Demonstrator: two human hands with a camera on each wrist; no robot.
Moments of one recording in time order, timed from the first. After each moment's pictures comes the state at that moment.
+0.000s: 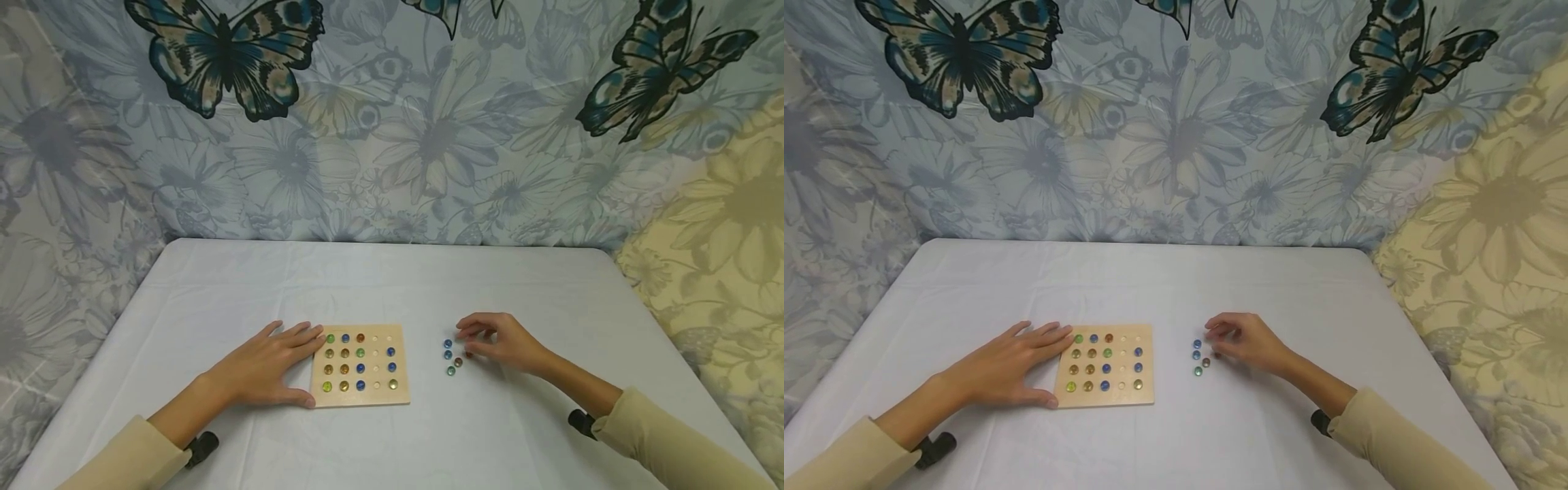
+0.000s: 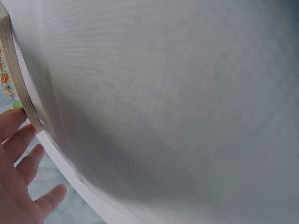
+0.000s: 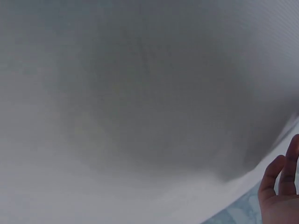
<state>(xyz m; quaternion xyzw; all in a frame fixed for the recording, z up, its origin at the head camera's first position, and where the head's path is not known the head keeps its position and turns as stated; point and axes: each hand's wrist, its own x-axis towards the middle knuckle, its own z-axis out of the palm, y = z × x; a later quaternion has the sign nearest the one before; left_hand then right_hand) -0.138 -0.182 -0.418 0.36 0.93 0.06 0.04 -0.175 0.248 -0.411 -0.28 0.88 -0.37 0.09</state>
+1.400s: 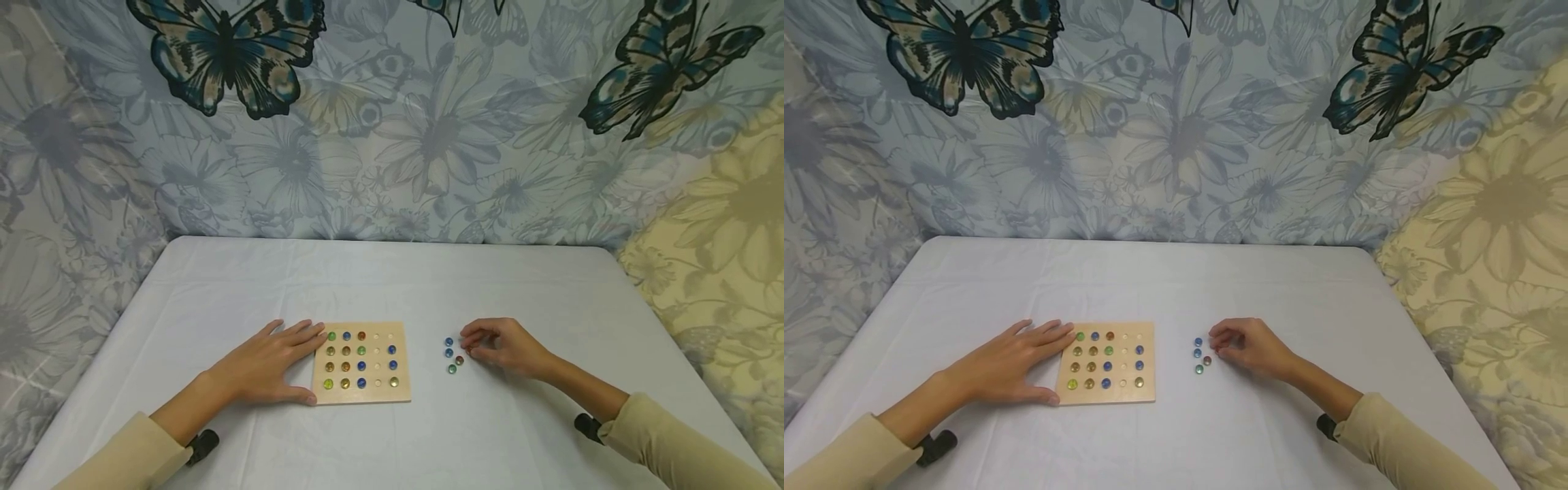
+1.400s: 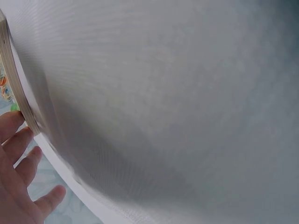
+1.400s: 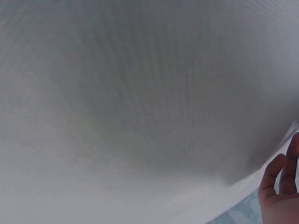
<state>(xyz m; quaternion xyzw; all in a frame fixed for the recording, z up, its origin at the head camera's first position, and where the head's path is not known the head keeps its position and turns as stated) -0.137 -0.182 -0.420 0.35 0.93 0.05 0.05 -0.166 0.250 -0.412 -0.30 0.88 -0.36 0.09</state>
